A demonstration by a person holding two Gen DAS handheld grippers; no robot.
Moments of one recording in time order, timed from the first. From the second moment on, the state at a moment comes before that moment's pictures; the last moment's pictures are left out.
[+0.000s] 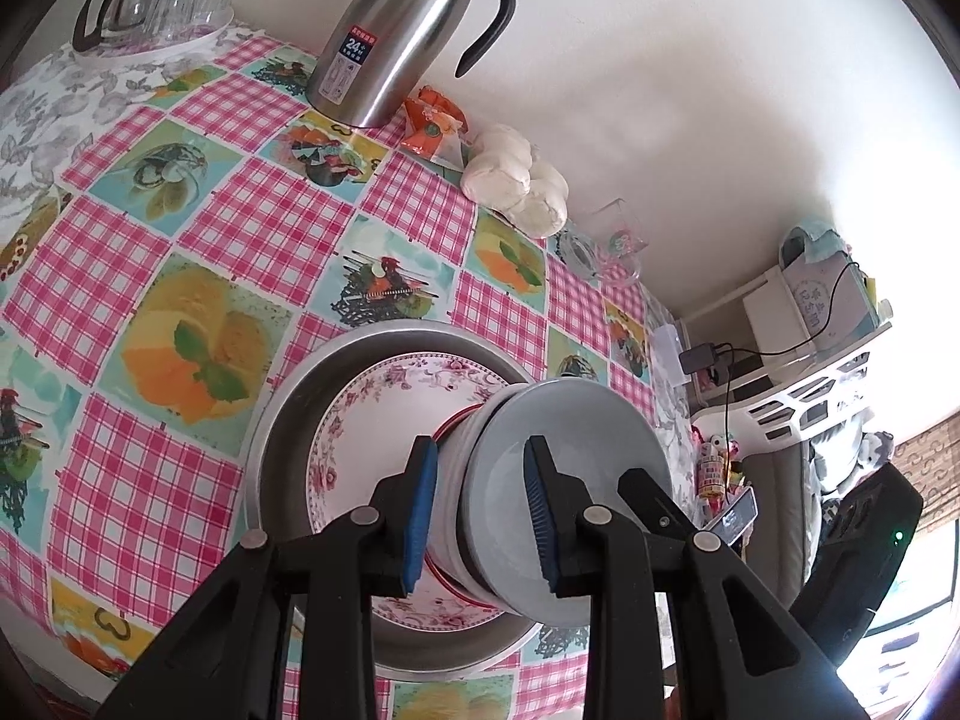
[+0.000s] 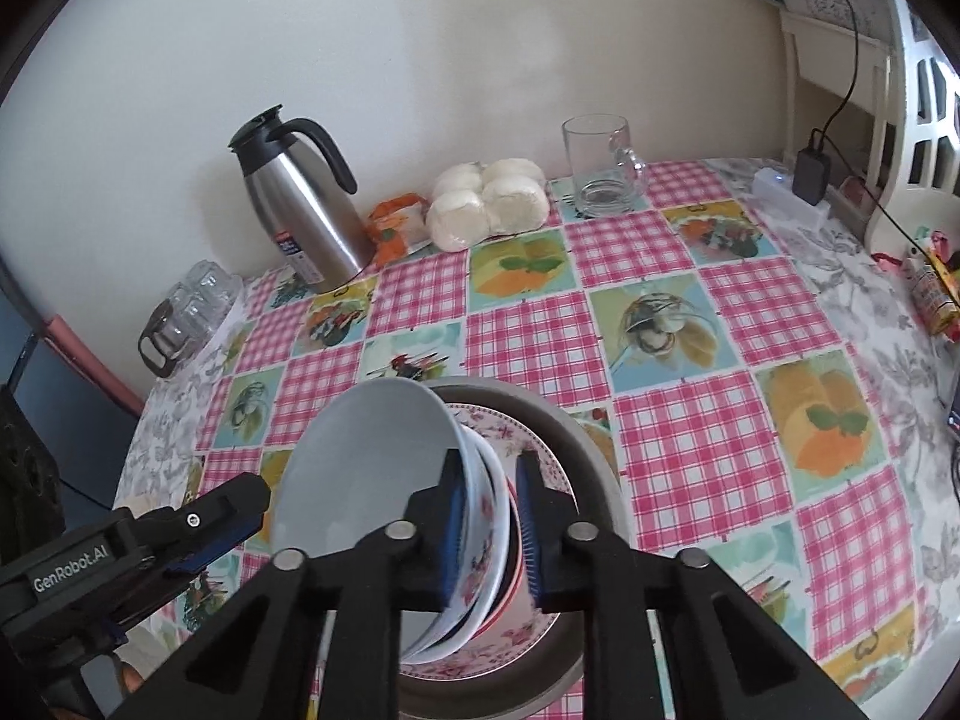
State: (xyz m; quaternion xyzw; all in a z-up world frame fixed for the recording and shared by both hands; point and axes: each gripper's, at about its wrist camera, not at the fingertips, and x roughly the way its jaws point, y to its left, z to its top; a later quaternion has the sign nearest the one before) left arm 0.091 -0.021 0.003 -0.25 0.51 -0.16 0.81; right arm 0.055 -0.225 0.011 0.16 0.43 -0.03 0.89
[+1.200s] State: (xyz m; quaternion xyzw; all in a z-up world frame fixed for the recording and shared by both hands) left arm 0.041 0.007 -0.009 -0.10 0.48 -0.03 0.87; right arm -0.005 -0.214 0.004 0.10 0.41 -0.03 0.91
